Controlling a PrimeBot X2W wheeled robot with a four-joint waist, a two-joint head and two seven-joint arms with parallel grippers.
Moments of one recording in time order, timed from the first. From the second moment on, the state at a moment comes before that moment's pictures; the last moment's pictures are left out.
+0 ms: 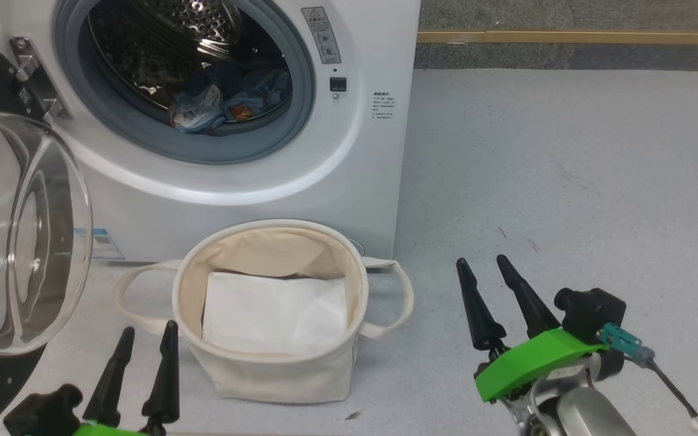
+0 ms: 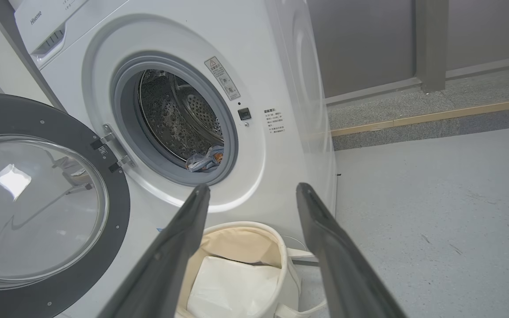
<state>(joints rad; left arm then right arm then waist) 0.04 0.26 -0.15 0.00 -0.62 0.02 -0.16 -0.18 -0.06 0.30 0.17 0.43 0.13 -0.12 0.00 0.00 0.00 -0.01</state>
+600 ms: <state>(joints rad) 0.04 0.28 -0.18 0.01 -0.60 0.02 -0.17 -0.18 -0.06 0.28 0.17 0.43 0.13 -0.12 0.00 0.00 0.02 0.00</state>
